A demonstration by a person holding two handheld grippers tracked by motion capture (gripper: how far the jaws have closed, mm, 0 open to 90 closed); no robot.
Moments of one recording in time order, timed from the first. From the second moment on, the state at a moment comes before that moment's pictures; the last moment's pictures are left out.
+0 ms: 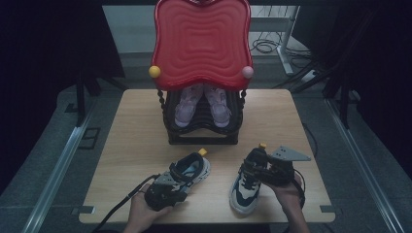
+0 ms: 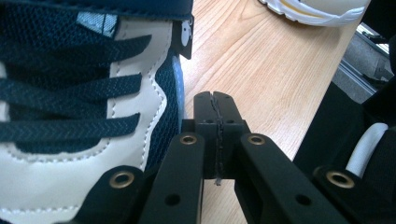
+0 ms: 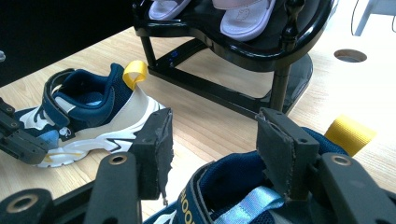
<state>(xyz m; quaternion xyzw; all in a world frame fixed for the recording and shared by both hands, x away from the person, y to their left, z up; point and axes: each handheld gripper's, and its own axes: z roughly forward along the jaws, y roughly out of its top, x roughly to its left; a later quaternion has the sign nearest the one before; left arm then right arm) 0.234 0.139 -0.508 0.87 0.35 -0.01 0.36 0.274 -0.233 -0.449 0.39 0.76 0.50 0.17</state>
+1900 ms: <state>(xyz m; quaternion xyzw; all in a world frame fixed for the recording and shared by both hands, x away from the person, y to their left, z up) 0.295 0.223 -0.514 0.80 0.47 0.00 0.37 0.276 -0.226 -0.448 0.38 0.76 0.50 0.17</state>
